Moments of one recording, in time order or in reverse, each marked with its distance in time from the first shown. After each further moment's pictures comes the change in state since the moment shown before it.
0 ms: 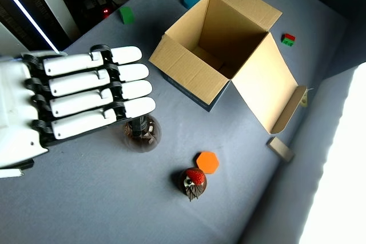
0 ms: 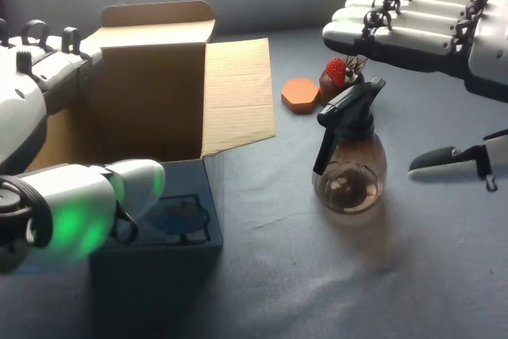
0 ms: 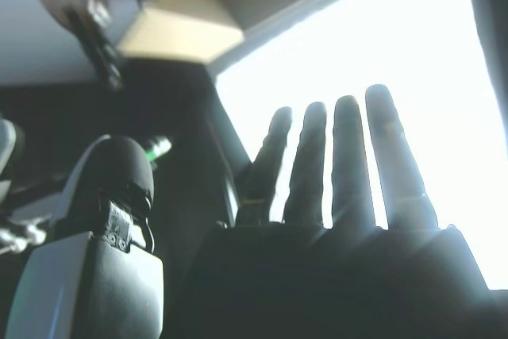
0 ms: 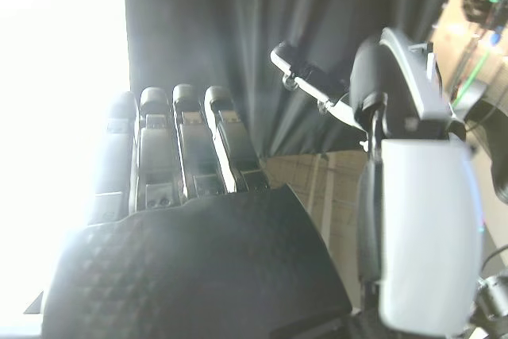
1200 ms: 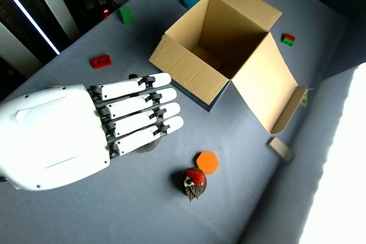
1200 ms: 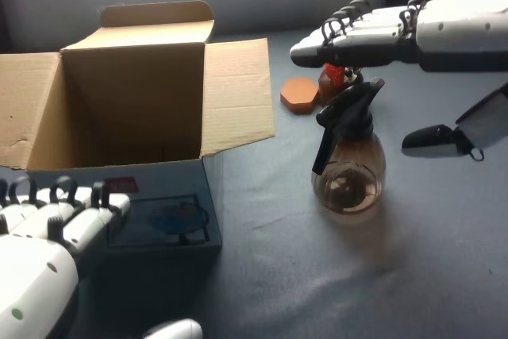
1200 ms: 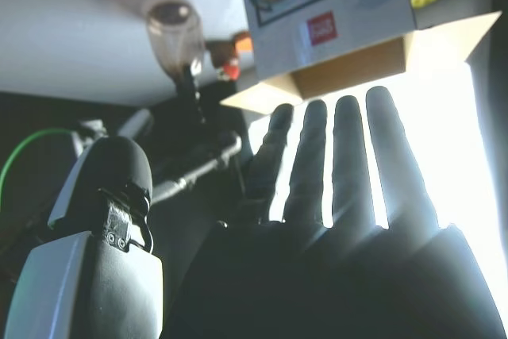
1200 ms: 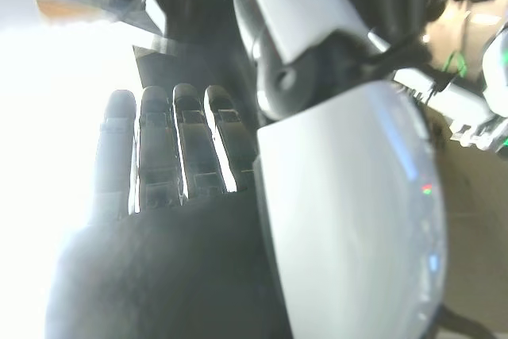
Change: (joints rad) left arm 0.067 0.000 -0.187 -0.142 -0.201 -0.171; right arm 0.219 -0.161 0.221 -0.636 -0.086 0.847
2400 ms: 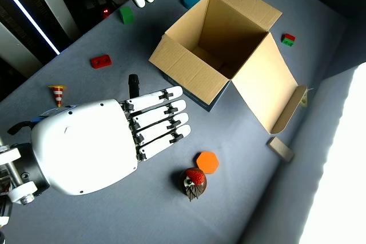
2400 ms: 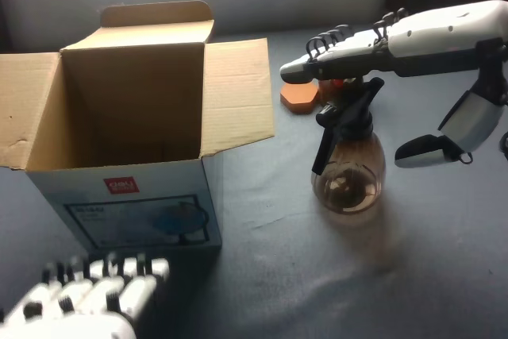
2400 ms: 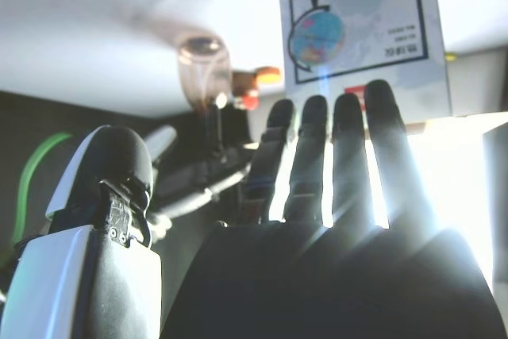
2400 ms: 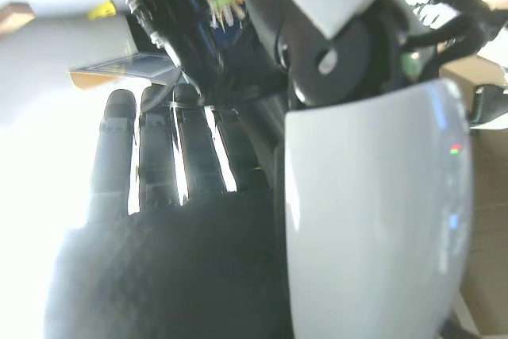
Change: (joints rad) left arm 0.645 -0.374 0.038 0.494 -0.145 -0.758; right arm 0.013 -0.122 0.140 -0.177 0.026 0.235
